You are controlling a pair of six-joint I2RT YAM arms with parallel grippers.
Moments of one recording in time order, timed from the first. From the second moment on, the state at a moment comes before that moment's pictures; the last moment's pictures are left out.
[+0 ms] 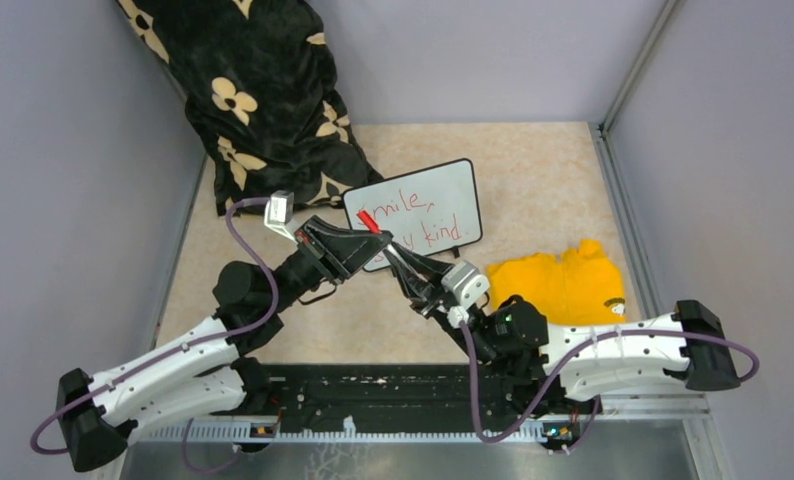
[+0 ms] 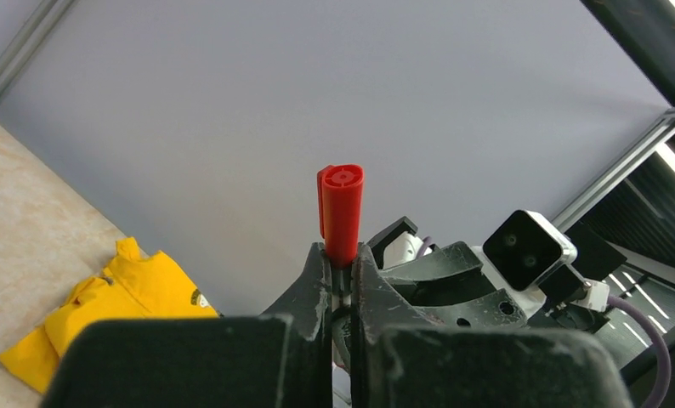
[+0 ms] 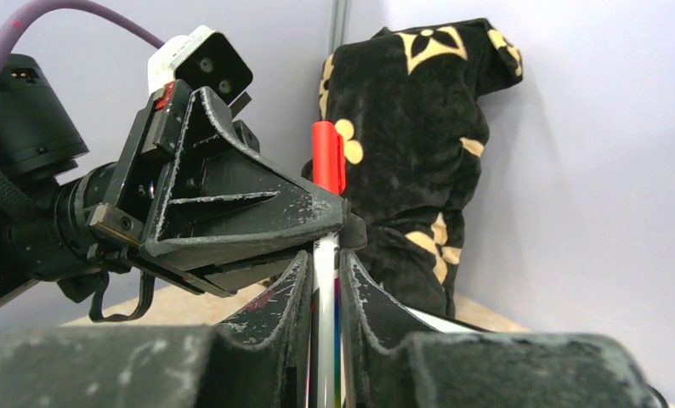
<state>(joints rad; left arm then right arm) -0.93 0.83 0.61 0.74 0.10 -0.96 1.51 1.00 0.64 0.99 0.60 -0.52</state>
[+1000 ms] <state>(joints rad) -0.43 1.02 0.75 -0.51 -0.29 -0.42 1.47 0.81 0.53 0.14 0.87 0.10</state>
